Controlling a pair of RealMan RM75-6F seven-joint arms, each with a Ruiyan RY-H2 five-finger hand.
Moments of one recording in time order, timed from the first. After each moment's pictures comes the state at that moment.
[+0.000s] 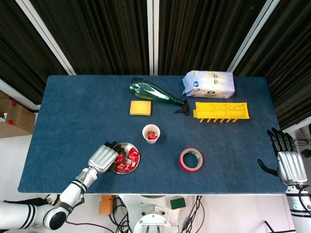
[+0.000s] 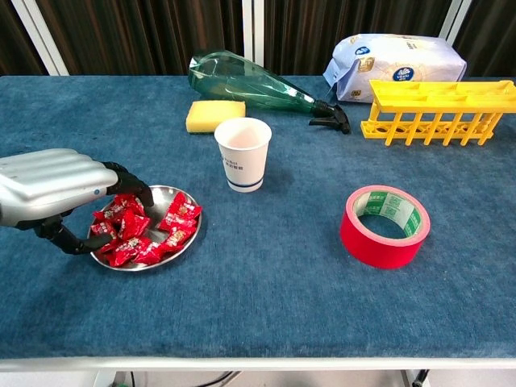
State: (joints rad) left arm -0.67 -1.45 0.10 -1.77 1.10 1.07 0.70; right arm 0.10 -1.17 0.07 -1.54 -1.52 1.48 0.08
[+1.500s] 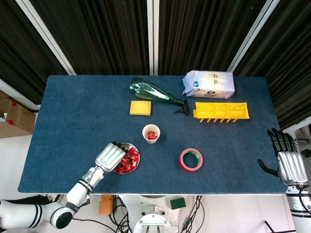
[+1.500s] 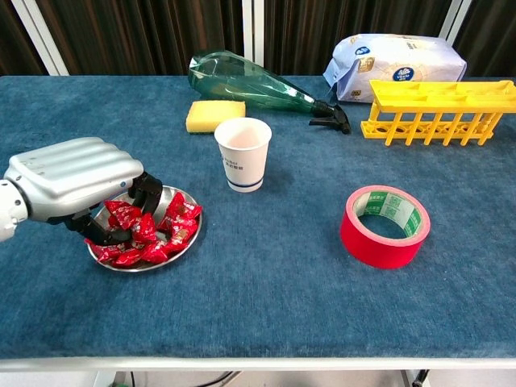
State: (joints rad) left arm -0.63 -1.53 0.04 -1.68 1.25 1.09 0.68; right arm 0.09 -1.16 0.07 -1.55 -1.52 1.48 0.08
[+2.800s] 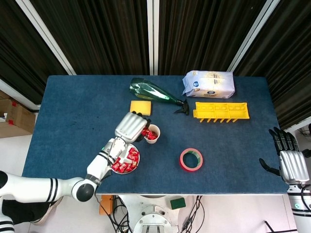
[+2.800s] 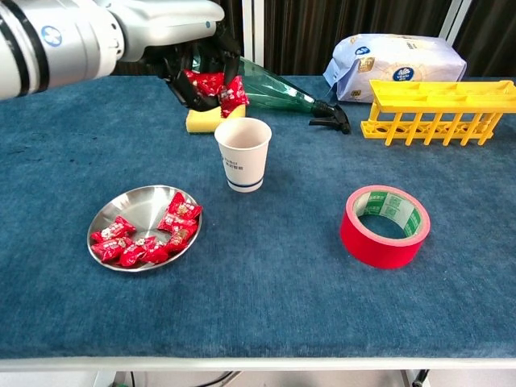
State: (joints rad) left arm -0.96 -1.48 -0.29 -1.82 0.79 1.01 0.81; right arm 0.10 -1.16 0.08 -1.54 -1.51 1.48 0.10
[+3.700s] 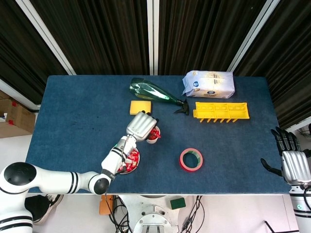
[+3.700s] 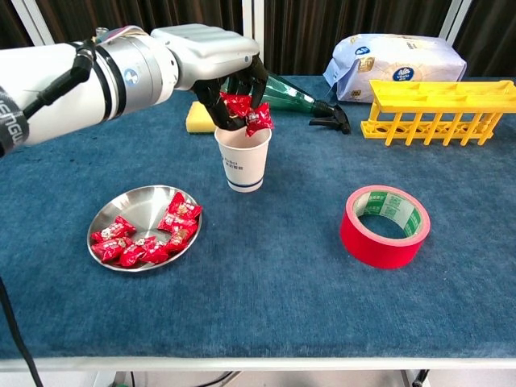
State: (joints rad) left arm -1.08 -1.62 -0.22 -1.61 0.76 1.02 0.80; right arm 0.09 -1.15 0.08 -1.54 -1.52 1.49 0.12
